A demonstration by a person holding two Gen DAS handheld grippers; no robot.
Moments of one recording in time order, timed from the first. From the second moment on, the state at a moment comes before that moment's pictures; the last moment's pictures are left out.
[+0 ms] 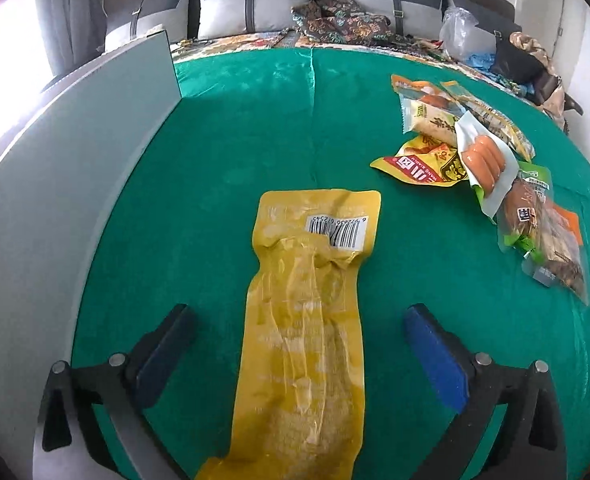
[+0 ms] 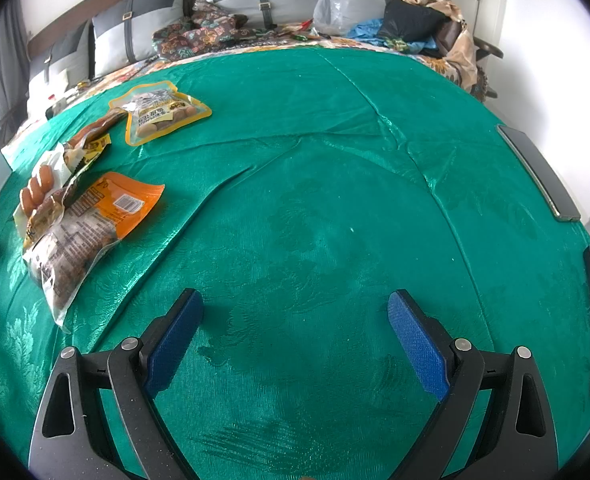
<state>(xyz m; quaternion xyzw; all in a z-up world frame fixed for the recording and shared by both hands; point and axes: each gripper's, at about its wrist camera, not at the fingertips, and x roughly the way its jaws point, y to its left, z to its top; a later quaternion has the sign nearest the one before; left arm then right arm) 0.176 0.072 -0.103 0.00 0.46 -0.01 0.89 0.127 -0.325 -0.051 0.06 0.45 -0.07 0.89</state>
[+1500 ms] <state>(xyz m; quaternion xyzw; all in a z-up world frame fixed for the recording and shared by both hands) 0.181 0.071 -0.106 0.00 0.45 -0.01 0.89 0.127 -0.325 -0.051 0.06 0.45 -0.07 0.89</state>
